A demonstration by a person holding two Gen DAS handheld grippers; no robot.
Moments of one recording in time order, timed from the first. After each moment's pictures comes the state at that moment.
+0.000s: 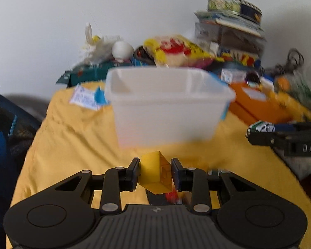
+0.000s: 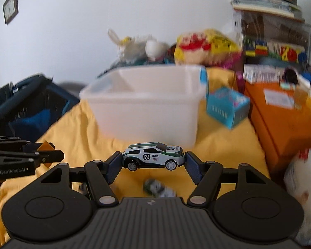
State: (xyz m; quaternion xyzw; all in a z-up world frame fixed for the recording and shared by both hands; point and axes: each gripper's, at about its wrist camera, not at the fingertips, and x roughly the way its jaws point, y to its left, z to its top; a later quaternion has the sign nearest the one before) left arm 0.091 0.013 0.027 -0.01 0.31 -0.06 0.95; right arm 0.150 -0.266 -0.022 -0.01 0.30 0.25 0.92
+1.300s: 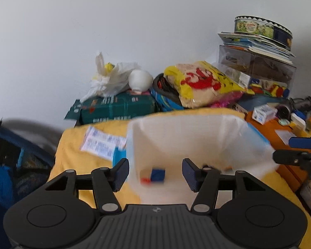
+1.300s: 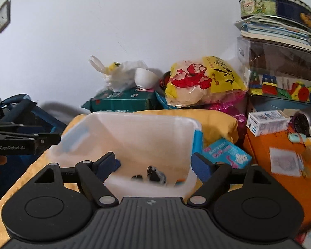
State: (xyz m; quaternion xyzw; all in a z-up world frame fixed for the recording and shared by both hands) left arm 0.184 0.039 0.061 0.00 0.28 -0.02 0.96; right arm 0.244 -0.252 0.015 -0.02 0.26 0.24 0.93
